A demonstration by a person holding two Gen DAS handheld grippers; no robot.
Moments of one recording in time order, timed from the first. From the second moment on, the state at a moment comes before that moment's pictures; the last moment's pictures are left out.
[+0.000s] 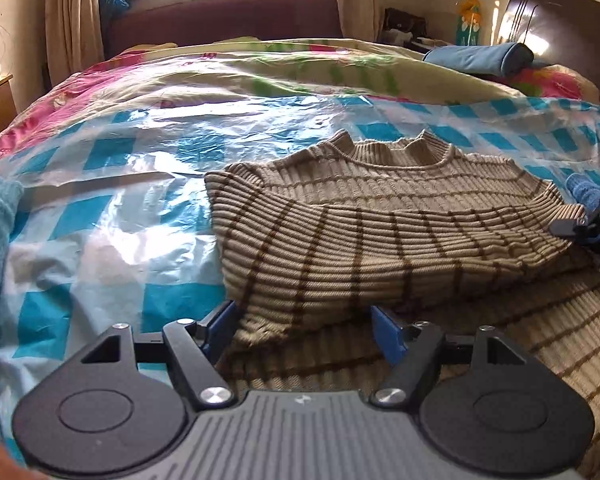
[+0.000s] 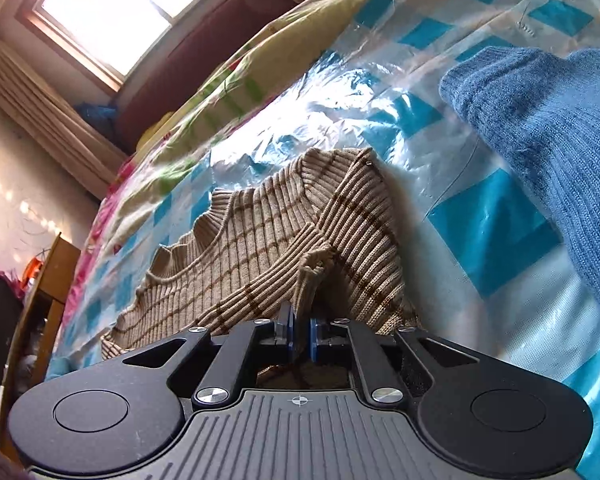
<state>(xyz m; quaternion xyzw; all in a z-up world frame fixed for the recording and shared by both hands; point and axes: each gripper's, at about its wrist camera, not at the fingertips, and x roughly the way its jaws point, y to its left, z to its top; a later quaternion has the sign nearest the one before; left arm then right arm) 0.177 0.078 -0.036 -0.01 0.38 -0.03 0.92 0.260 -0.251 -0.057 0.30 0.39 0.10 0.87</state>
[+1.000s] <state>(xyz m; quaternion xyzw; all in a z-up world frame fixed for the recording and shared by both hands) 0.193 0.069 -0.025 -0.03 0.37 -0.03 0.93 0.235 -0.193 -0.020 0.14 0.37 0.17 0.90</state>
